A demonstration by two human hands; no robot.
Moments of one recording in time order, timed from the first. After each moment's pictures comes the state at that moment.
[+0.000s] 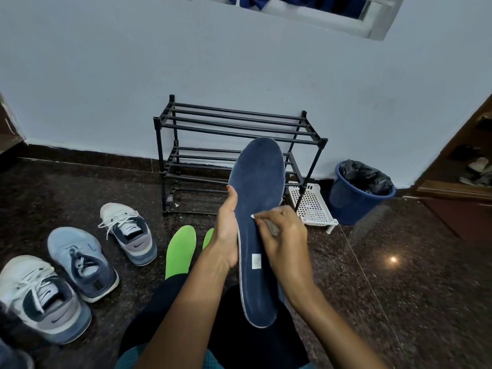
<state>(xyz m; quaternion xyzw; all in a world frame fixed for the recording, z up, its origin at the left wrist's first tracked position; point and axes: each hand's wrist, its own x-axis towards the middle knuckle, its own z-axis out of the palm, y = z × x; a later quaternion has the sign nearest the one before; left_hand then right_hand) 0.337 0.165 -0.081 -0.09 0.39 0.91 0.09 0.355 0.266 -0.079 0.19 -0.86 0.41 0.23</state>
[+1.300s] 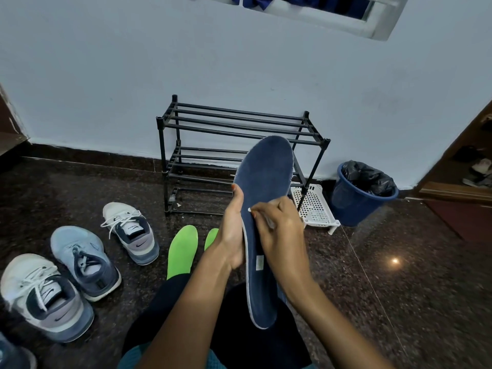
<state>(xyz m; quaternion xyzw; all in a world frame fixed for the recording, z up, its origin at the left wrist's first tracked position) 0.336 0.163 -0.086 -0.05 0.46 0.88 0.11 0.353 0.252 -0.071 0.21 -0.86 0.37 0.27</state>
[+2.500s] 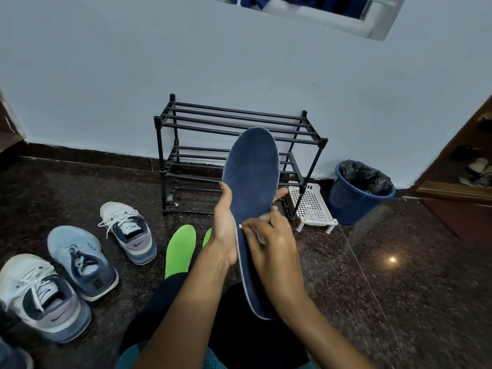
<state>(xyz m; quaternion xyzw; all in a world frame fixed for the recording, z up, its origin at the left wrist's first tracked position) 0.336 0.164 -0.084 0.02 0.33 0.93 0.12 0.373 0.253 -0.082 0.20 -0.88 0.37 0.24</state>
